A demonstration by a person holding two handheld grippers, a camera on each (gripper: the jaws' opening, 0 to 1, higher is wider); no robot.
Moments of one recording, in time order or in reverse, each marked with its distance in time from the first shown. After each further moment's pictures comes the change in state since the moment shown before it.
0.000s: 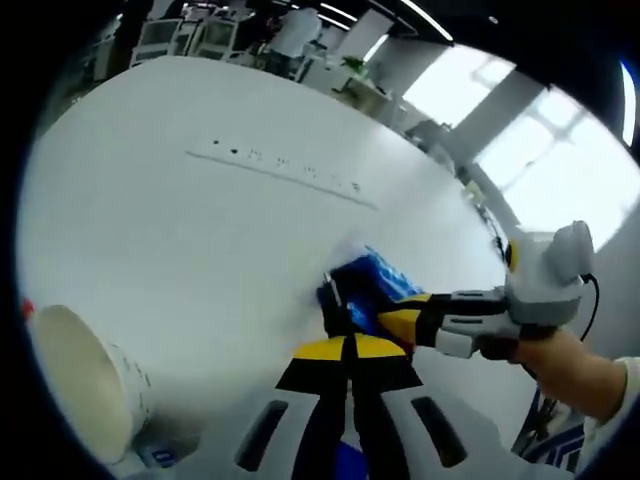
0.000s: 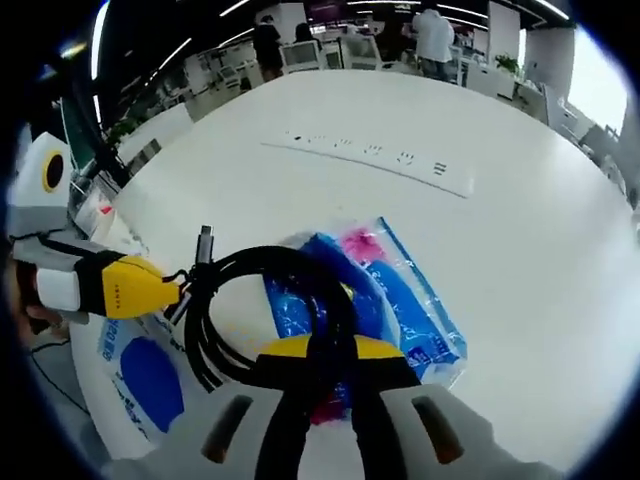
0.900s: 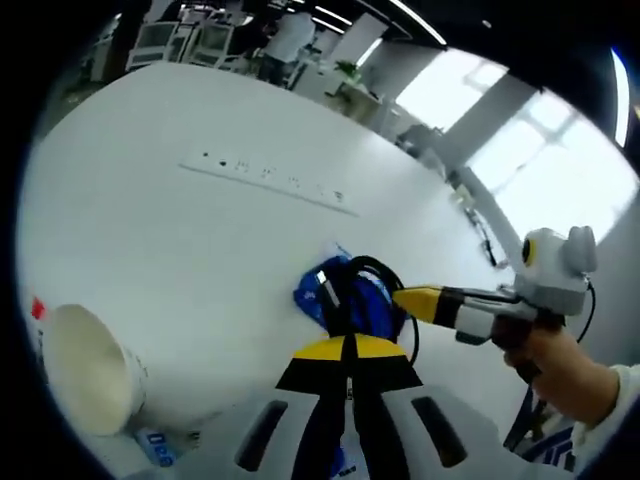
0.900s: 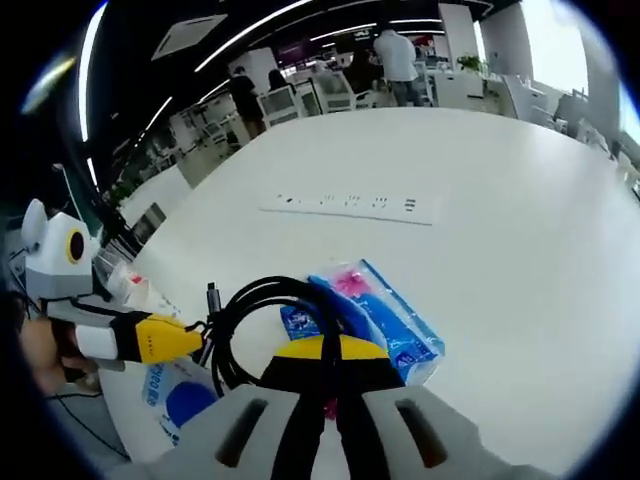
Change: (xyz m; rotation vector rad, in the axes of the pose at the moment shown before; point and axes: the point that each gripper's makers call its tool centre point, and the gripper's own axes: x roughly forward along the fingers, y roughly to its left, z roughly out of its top) left arm -0.026 -0.029 0.013 0.007 -0.029 -0.032; right arm -0.055 -0.007 0.033 0.221 -0.215 0.046
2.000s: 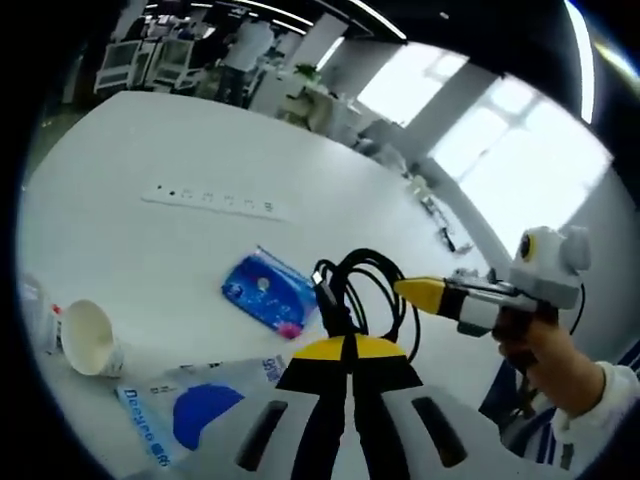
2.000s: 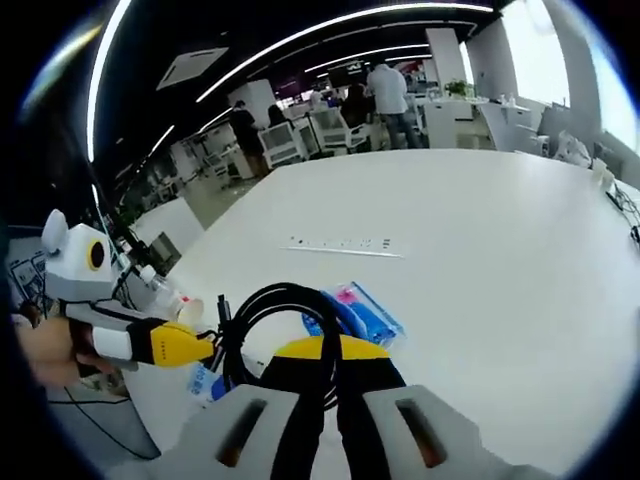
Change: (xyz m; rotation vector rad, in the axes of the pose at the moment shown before) left arm -0.051 -0.093 -0.012 0.090 0.019 -0.111; right arm -0.119 0.001 0.013 0.033 -0.122 -0.010
